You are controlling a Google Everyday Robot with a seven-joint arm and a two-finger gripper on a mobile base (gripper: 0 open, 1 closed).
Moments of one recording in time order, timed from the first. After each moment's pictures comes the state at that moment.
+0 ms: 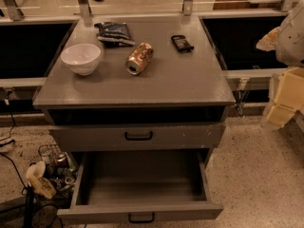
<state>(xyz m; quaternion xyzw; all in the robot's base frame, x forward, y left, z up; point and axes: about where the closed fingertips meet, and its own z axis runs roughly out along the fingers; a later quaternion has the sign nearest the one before) 0.438 -0.217 0.977 -0.60 0.78 -0.03 0.16</state>
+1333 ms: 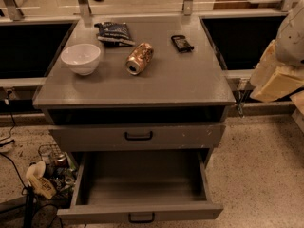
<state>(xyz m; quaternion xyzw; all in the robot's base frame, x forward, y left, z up) 0.438 -0.217 0.977 -0.60 0.78 -0.04 0.16</state>
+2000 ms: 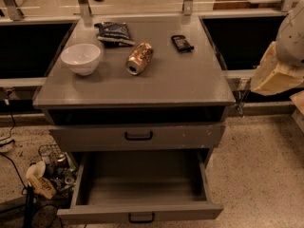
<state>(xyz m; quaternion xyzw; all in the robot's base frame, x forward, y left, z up) 0.438 -0.216 0.978 -0.60 0.78 -0.04 0.16</state>
